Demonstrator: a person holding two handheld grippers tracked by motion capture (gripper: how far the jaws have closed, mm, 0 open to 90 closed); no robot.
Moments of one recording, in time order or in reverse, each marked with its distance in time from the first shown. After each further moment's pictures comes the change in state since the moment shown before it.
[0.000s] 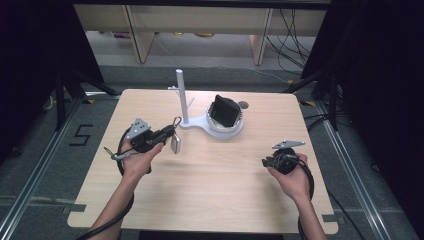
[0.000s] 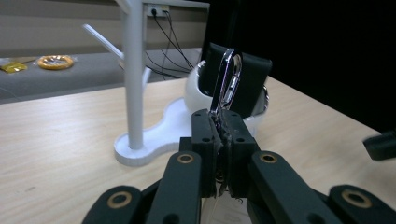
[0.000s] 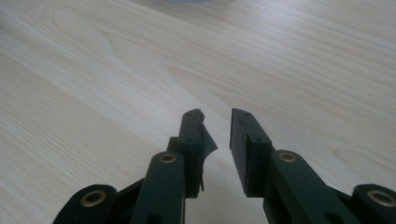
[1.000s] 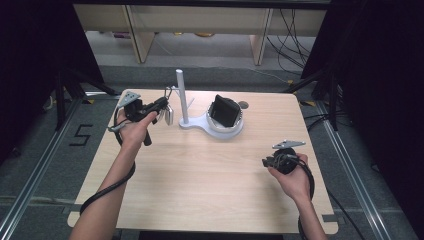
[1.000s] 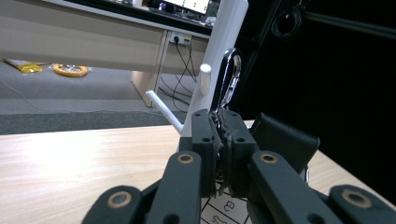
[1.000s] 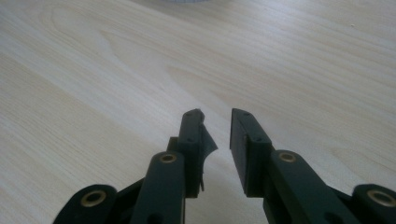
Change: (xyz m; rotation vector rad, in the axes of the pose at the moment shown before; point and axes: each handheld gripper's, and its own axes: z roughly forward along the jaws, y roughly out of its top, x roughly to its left) left arm 0.051 0.045 0.037 -0.099 0.030 -0.147; right arm -0.001 0.000 0.000 -0.007 0.002 -0.005
